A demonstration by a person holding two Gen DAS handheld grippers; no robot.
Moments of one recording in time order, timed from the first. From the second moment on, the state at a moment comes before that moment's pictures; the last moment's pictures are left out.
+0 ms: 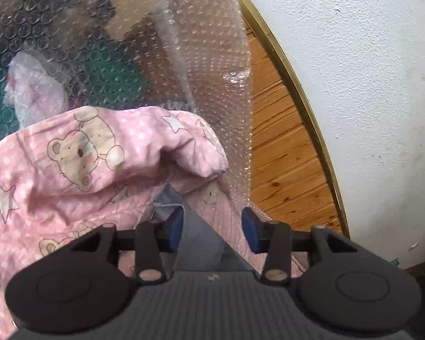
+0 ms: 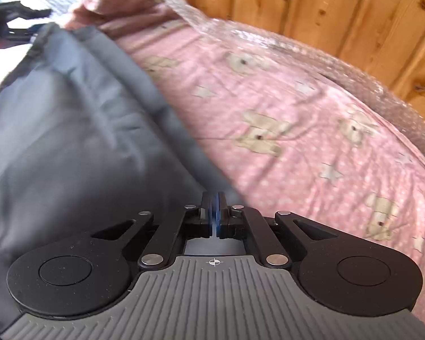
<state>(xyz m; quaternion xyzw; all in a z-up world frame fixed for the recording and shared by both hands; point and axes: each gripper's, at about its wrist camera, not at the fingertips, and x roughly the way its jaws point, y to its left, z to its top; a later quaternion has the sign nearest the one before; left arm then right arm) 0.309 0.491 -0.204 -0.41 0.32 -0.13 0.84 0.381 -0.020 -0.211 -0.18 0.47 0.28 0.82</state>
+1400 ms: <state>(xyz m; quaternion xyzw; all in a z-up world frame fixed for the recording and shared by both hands) 0.095 0.457 -0.224 -0.47 0.41 0.02 0.78 0.181 0.045 -0.121 -0.10 0.34 0.40 0.84</state>
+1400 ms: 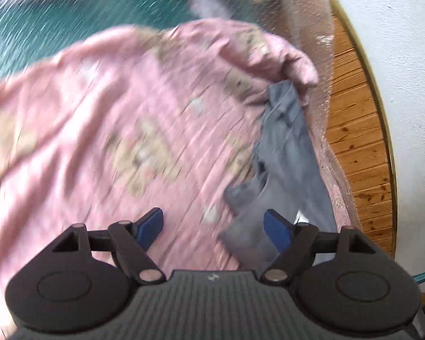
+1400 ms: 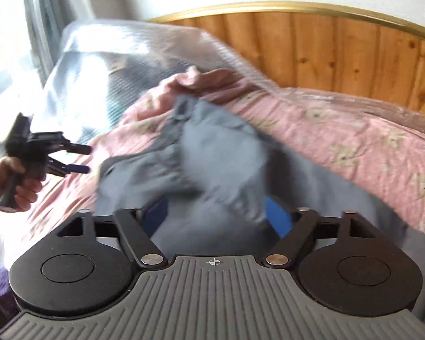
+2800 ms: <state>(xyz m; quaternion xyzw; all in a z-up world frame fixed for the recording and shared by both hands) 0.023 0.415 -0.193 -0.51 0.33 0.06 0.79 0.129 -0.009 -0.186 0.10 0.47 0.32 0.82</state>
